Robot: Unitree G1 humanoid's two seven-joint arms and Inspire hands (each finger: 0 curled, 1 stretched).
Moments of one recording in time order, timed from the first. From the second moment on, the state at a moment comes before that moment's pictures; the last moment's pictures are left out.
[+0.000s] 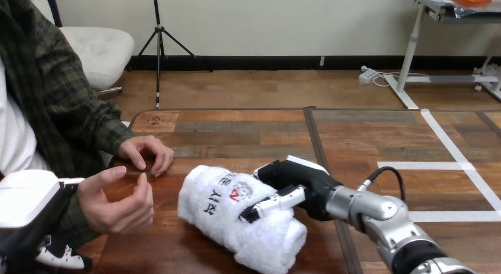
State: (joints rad) left arm 0.21 0.84 0.10 0.21 0.66 -0.45 0.08; right arm -0.70 -0.16 0.12 1.22 -0.10 -0.30 0.59
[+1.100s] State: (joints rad) left arm 0.40 0.68 0.20 -0.13 0.36 -0.37 -0.09; right arm -0.81 -0.02 0.21 1.28 -0.30 -0.39 0.43
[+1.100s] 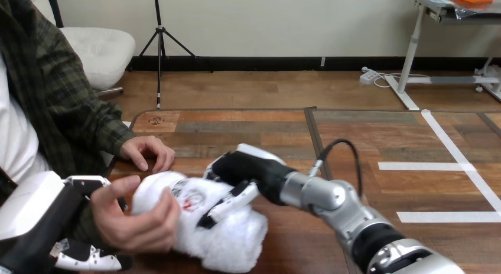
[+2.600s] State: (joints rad) left arm 0.43 0.58 0.20 -0.15 0.35 -0.42 -0.14; right arm -0.80 0.07 0.24 1.28 -0.32 -0.47 0.43
